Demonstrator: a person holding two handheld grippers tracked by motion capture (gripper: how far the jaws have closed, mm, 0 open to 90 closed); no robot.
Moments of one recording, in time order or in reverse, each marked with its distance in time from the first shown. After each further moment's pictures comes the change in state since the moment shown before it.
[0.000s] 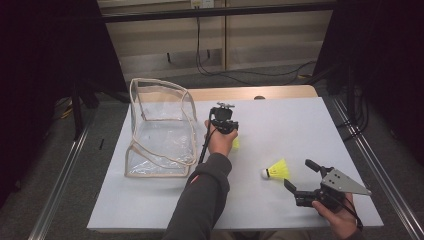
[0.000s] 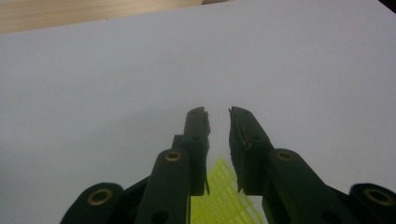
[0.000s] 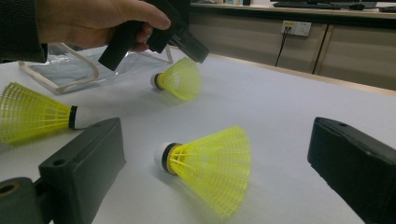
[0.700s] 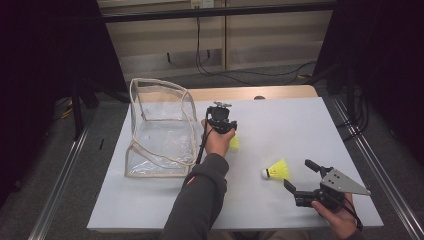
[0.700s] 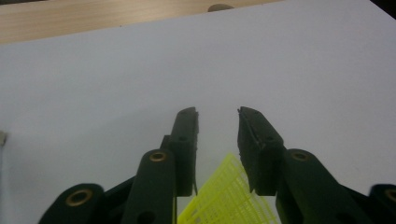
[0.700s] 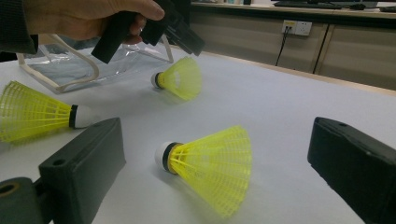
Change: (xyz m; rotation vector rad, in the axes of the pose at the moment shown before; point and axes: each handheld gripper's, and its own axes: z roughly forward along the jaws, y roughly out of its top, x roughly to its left) left arm 0.004 0.001 -0.013 -0.019 0.017 -0.003; right arm 0.001 0.000 0.001 0.003 0.002 -0.004
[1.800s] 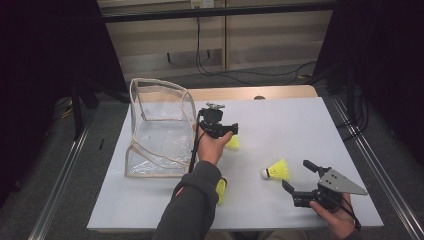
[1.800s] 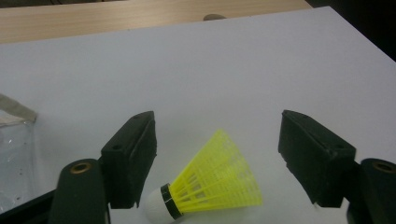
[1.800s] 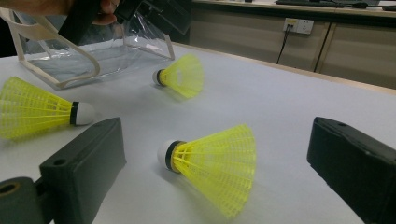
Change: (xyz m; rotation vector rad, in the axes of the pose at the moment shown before) left arm 0.001 -0.006 -0.040 -0.027 -0.036 -0.026; right arm 0.003 0.000 0.003 0.010 0.005 -0.012
